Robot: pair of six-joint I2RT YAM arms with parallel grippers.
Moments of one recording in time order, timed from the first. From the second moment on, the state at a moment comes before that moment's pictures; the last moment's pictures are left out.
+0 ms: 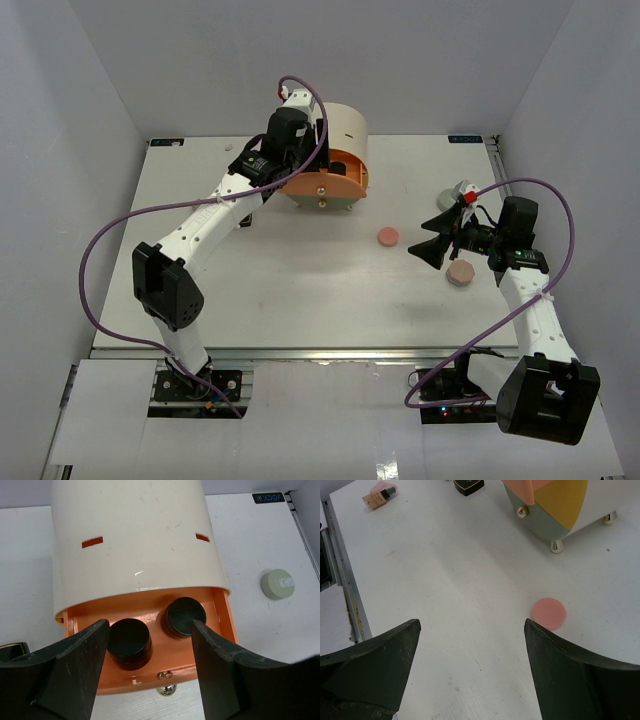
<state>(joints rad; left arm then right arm) -0.59 1.78 1.79 -0.43 -0.23 -0.32 -0.13 1.05 0.75 -0.27 -1.19 -0.37</state>
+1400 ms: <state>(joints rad) -0.55 0.60 0.70 -0.34 -0.19 -0.38 0.71 1.77 1.54 -0.53 -0.38 -0.81</state>
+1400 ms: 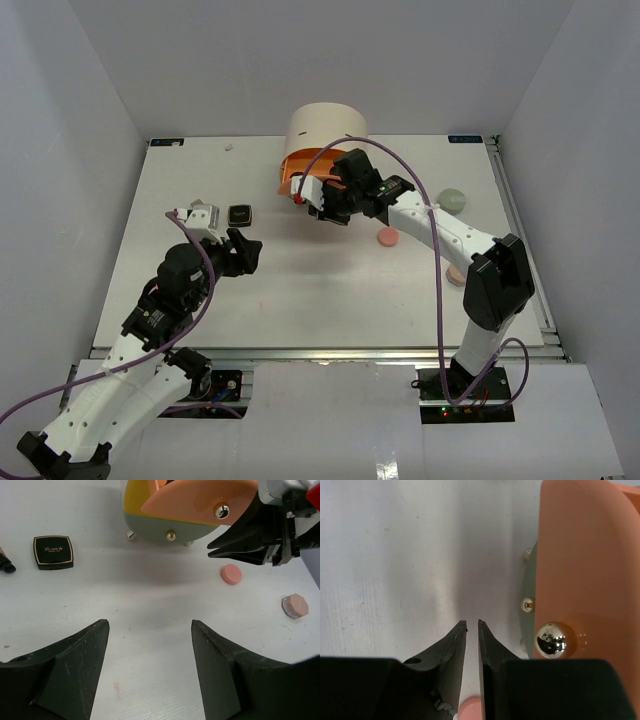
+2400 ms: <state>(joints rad) -0.55 0.83 0.70 -0.18 0.06 -0.48 0.62 1.76 1.60 -0.54 -0.50 -0.67</state>
